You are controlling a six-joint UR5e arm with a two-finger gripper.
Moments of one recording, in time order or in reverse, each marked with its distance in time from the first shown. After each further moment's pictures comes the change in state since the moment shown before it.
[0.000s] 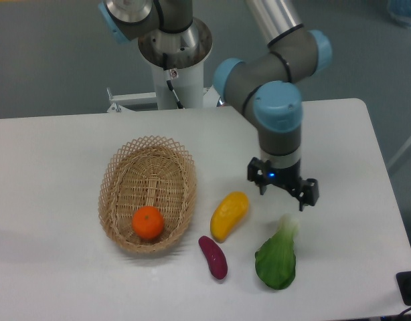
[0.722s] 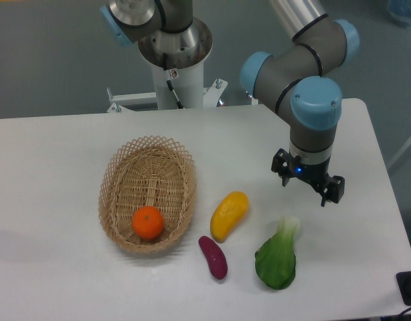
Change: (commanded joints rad) arm 0.017 -0.008 0.026 -0.052 -0.005 0.022
